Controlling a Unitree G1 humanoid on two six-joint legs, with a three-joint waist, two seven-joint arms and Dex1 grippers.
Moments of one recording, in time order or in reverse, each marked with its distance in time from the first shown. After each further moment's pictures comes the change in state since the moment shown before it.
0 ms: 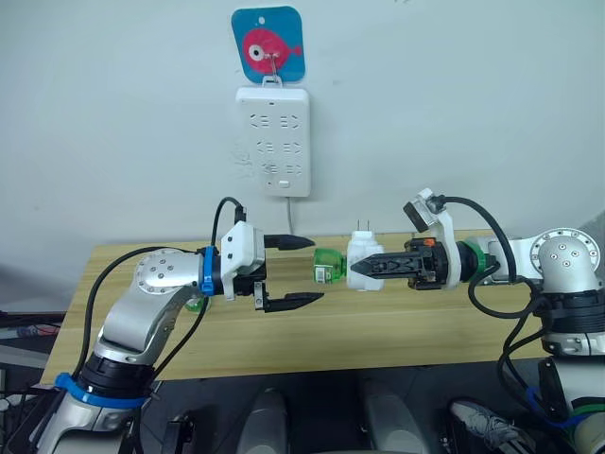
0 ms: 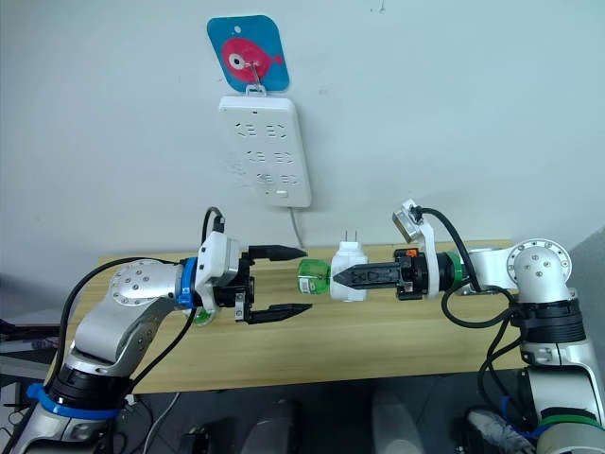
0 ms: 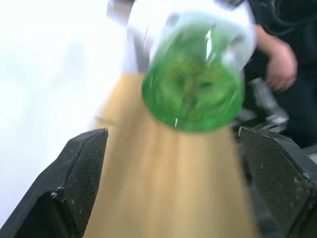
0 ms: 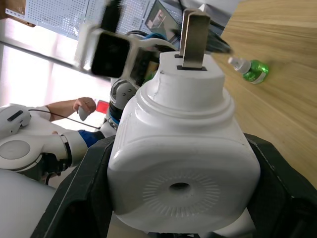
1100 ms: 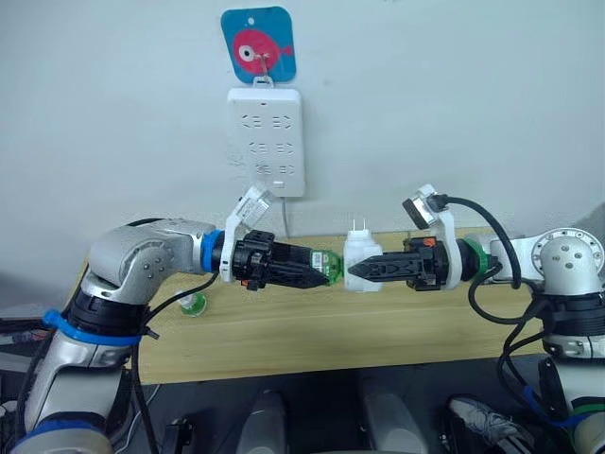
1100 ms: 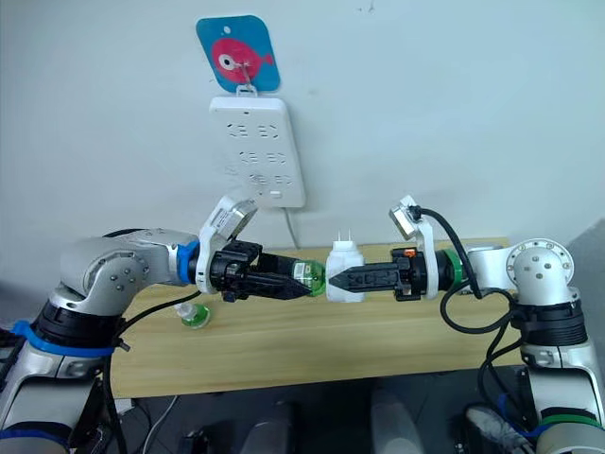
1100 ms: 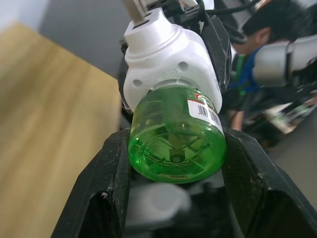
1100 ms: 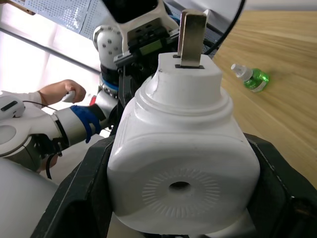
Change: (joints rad) left arm -0.353 0.109 -0.038 0.132 -0.554 1.056 -0.023; right arm 0.000 0.000 0.012 -0.087 -0.047 -0.017 0.071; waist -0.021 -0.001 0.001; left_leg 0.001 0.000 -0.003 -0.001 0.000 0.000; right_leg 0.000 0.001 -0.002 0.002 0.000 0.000
